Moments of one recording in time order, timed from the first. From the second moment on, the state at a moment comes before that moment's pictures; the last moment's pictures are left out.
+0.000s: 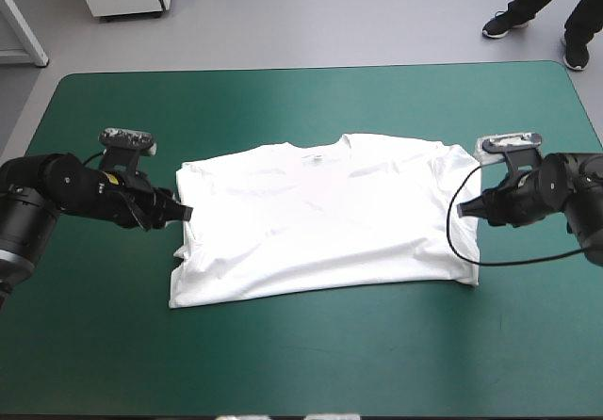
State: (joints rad) left arm -0.11 1.26 -1.23 -0.26 1.11 0.23; right arm 0.02 1.36 -1.15 0.07 0.96 -0.16
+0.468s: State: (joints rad) left arm -0.11 1.25 -1.33 -0.29 1.05 0.28; right arm 0.02 1.79 -1.54 0.07 0.93 -0.15
